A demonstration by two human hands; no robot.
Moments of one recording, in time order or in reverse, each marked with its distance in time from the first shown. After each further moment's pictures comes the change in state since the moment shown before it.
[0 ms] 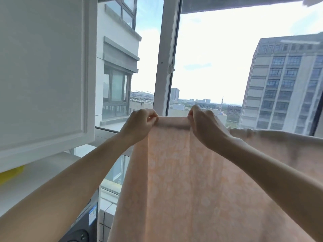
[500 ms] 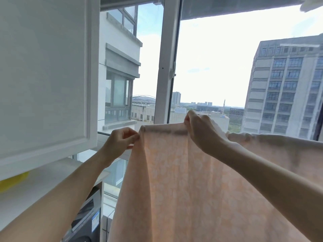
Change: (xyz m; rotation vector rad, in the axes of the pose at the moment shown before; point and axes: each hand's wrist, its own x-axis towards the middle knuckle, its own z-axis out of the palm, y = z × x) left_hand -0.042 -0.054 -0.015 -0.620 -0.067 -0.368; right_hand 0.005 -0.007 0.007 -0.037 0.001 -0.026
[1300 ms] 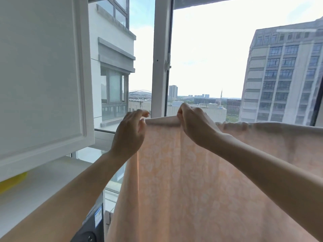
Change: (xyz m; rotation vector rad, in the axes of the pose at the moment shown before) left_hand -0.003 0.025 0.043 0.603 0.323 0.574; right_hand 0.003 -0.002 0.012 0.057 -0.001 -0.048
